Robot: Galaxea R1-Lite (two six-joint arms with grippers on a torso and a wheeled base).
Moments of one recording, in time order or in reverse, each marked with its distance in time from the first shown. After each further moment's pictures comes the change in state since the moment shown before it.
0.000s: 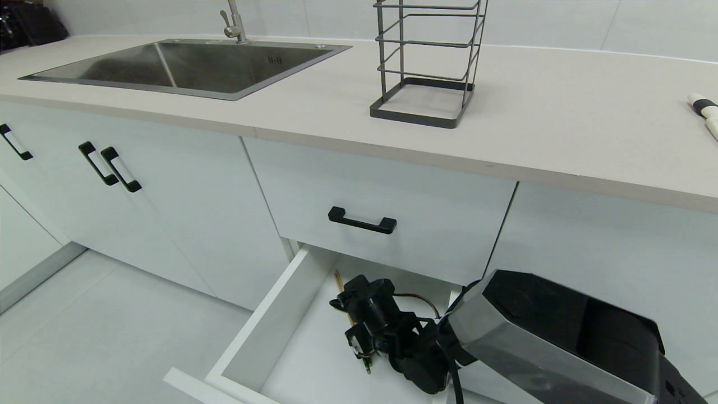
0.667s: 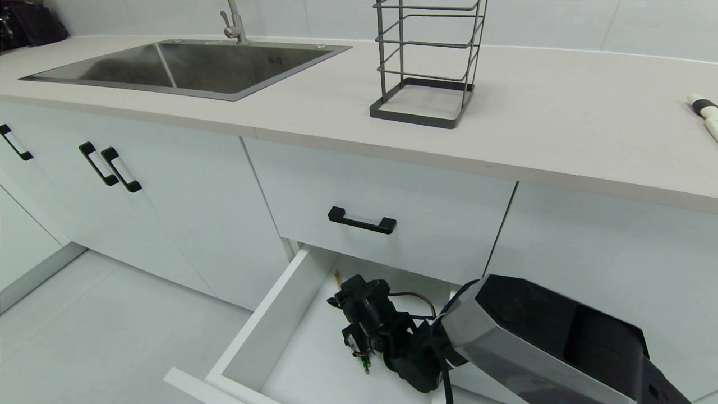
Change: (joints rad) left arm 0.000 0.000 0.000 0.000 0.001 0.000; right arm 0.001 0.047 -0.066 0.022 -0.010 0.003
